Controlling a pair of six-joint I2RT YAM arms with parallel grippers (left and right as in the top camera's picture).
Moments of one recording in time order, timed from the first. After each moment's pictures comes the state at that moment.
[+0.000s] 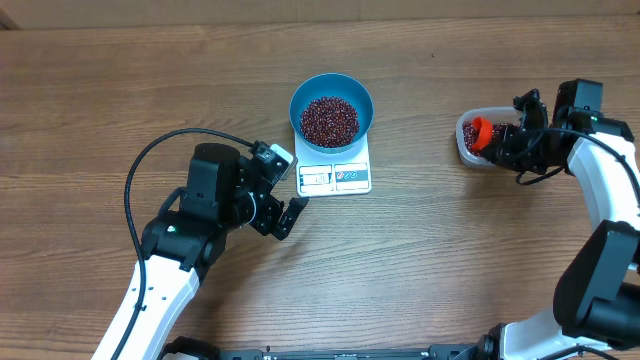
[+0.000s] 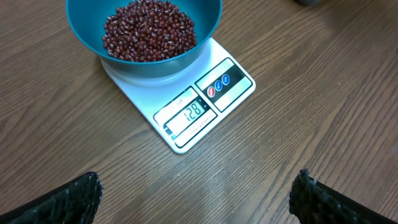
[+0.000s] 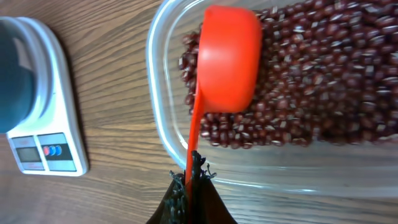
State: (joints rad) left arm -0.30 1.13 0.84 -0.53 0.33 0.23; right arm -0.27 1.74 1.26 -0.82 -0.47 -0.05
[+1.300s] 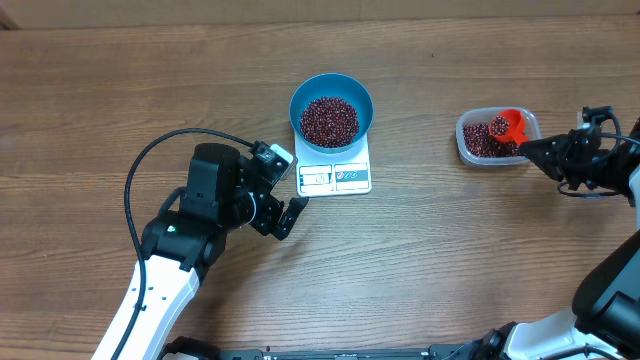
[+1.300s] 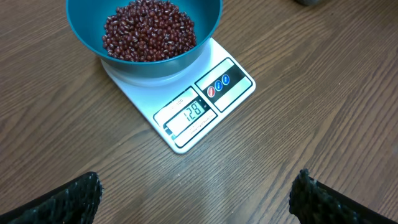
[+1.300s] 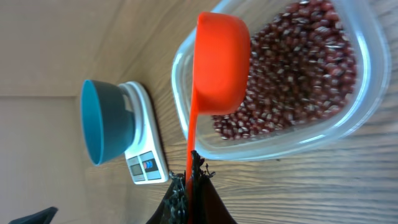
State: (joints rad) left arm -0.30 1.13 0.84 -0.53 0.33 0.23; right arm -0.59 1.76 1.26 -0.87 -0.90 -0.04
